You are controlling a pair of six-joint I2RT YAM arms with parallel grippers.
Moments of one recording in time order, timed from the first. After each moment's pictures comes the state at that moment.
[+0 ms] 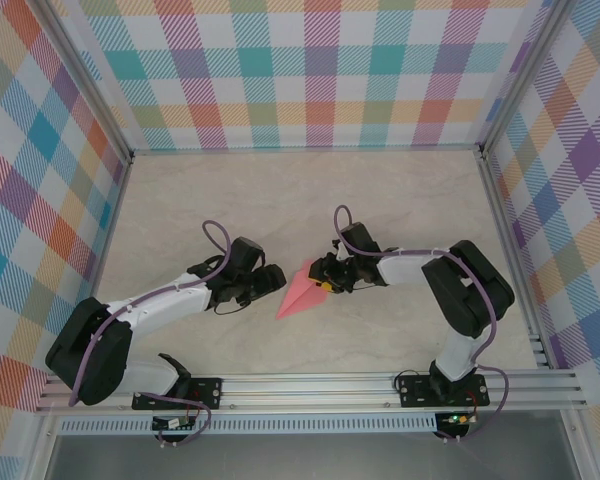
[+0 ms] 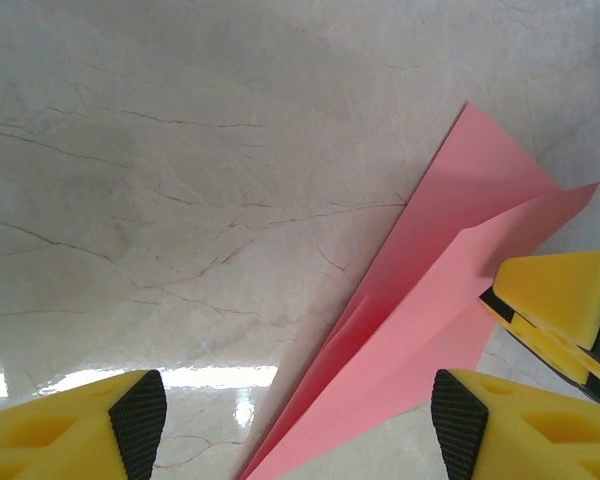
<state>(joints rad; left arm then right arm) -0.62 1.33 0.69 -0.35 0.09 -0.98 0.61 1.77 0.81 0.04 -0.57 1.00</state>
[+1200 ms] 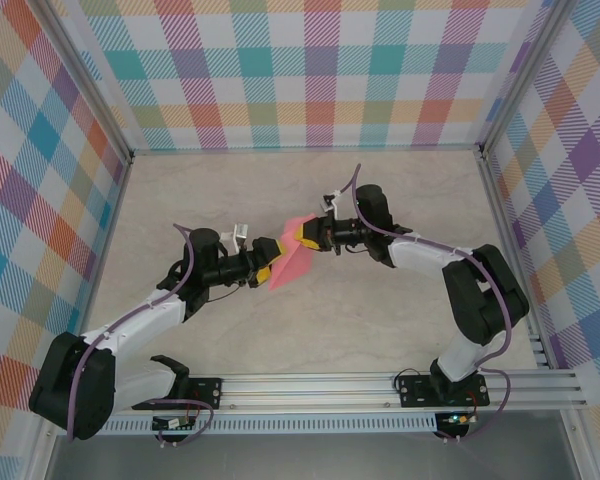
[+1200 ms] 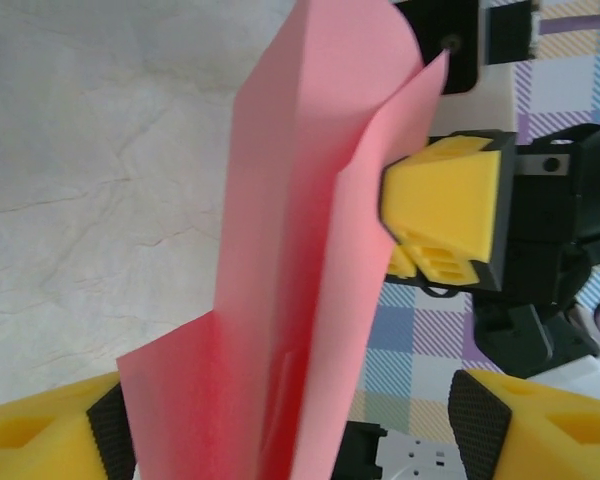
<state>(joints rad) -0.41 1.15 0.52 0.25 0.68 -1.19 0.51 1.69 0.95 0.35 -1.00 1.17</state>
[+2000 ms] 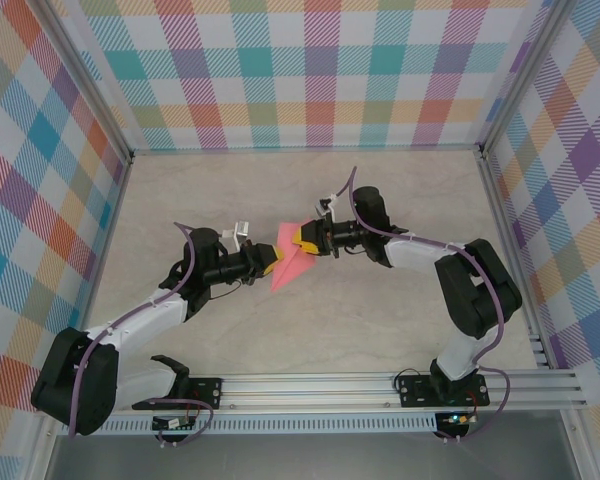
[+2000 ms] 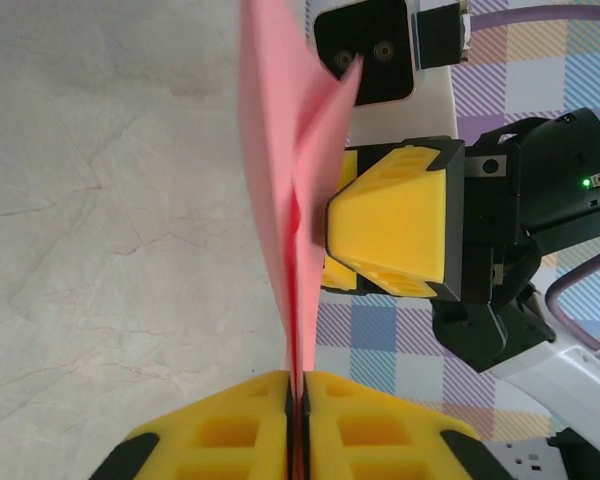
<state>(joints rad) -0.41 1.17 0.52 0.31 0.69 -1.21 0.51 1.74 0.95 0.36 -1.06 1.18</state>
